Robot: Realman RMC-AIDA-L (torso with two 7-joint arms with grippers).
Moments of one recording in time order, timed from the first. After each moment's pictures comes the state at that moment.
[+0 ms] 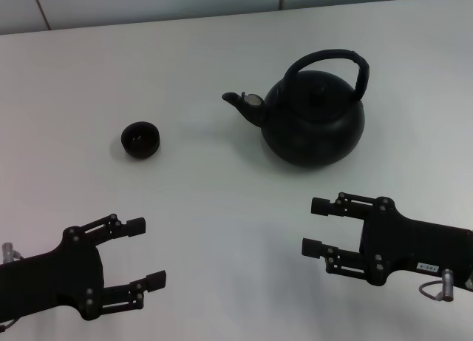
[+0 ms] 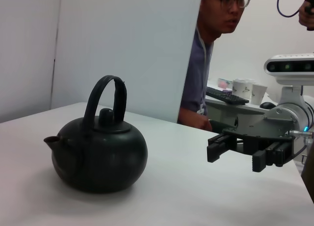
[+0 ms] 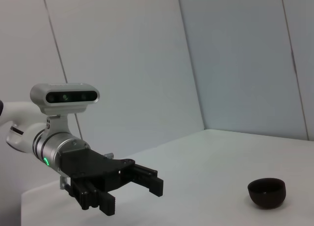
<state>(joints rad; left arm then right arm) -0.28 -2.07 0.89 0.57 1.84 1.71 -1.02 0.17 2.08 -1.04 -0.53 -1.57 -1.64 0.96</state>
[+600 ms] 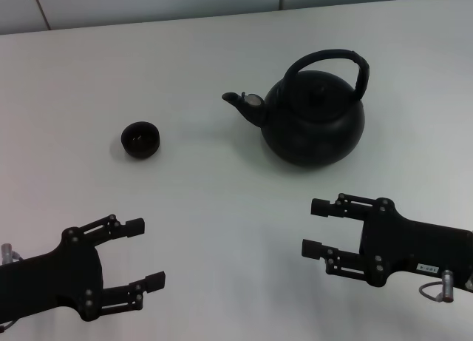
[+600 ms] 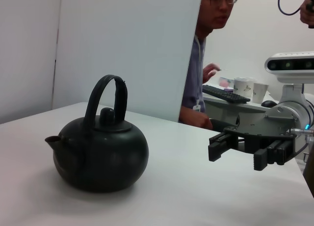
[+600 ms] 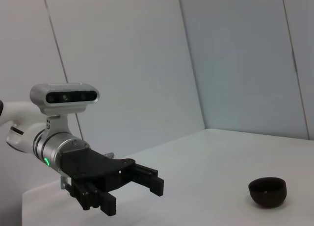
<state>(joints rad) -0.28 -2.07 0.89 0.57 1.84 1.71 -1.01 0.17 2.08 -1.04 -0.53 -1.57 -1.64 0.96</state>
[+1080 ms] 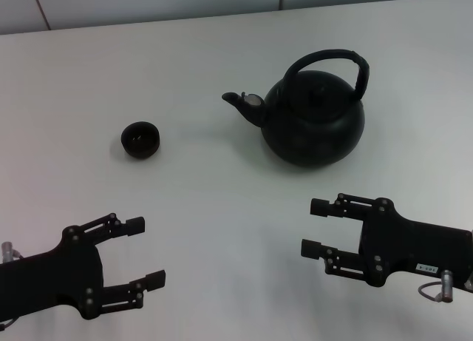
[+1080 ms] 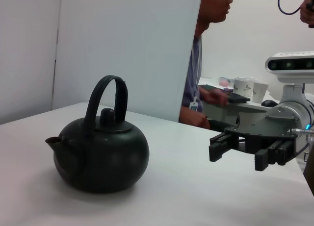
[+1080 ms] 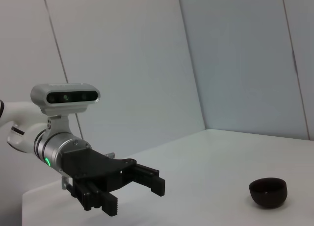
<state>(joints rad) -0.28 -2.07 0.89 0.57 1.84 1.70 -1.01 0.17 2.08 -1.04 -0.53 -1.56 -1.64 0.96</state>
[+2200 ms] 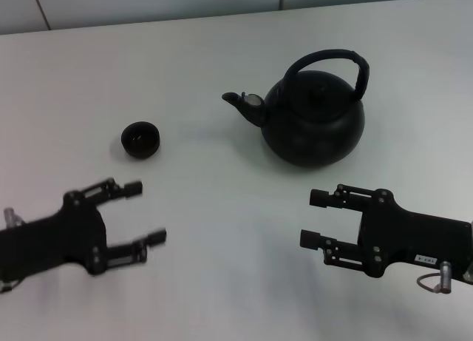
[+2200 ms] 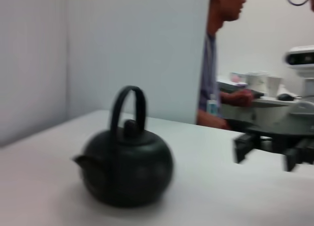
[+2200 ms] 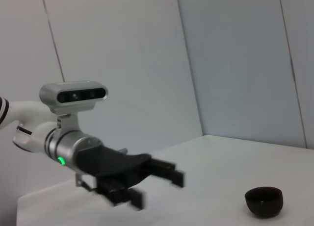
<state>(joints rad) -0.33 -2.07 0.88 0.56 1.82 1.65 -0.98 0.18 2.08 -1.03 -0.53 -1.56 -1.63 0.97</state>
